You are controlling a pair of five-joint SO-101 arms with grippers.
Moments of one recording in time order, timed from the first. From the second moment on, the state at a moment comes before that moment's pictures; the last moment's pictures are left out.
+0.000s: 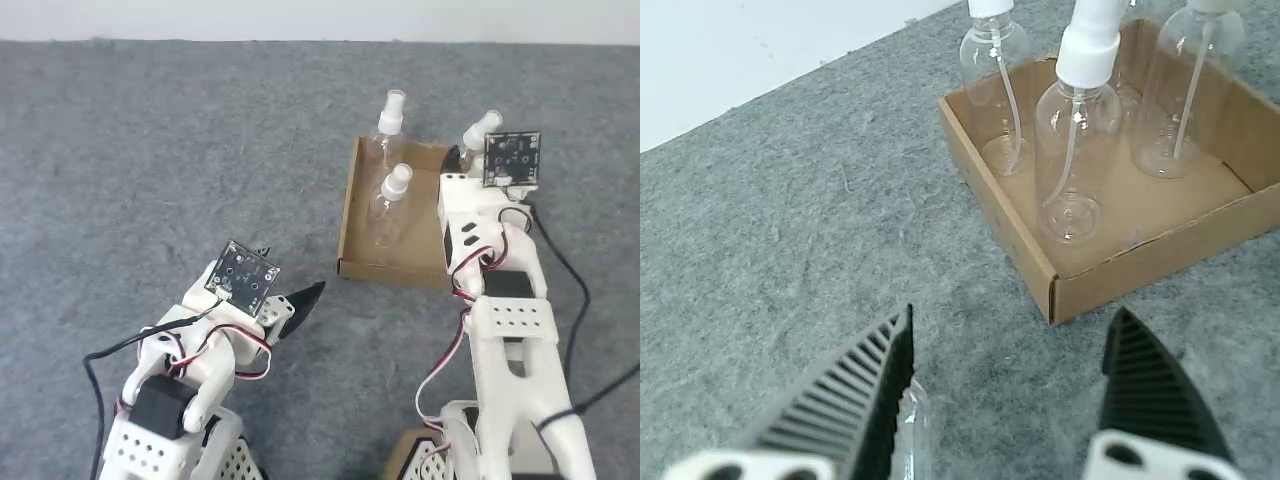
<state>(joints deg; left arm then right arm) 15.8 -90.0 76.5 59.9 -7.4 -2.4 -38.1 56.6 8.6 2.9</state>
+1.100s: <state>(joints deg) -7.6 -36.8 42.6 76.7 -22.0 -16.9 -63.2 58.2 76.6 5.0</state>
